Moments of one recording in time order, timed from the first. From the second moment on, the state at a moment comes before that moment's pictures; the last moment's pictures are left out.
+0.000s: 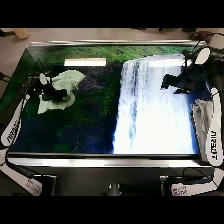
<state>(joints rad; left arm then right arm) -0.04 -1.82 1.62 1.52 -1.17 -1.82 -0.03 -1.60 1.76 -1.40 1.49 1.71</state>
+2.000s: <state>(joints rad) -0.37 -1.61 1.10 1.03 -1.24 -1.62 0.01 -1.42 1.09 -1.13 1.44 1.49</state>
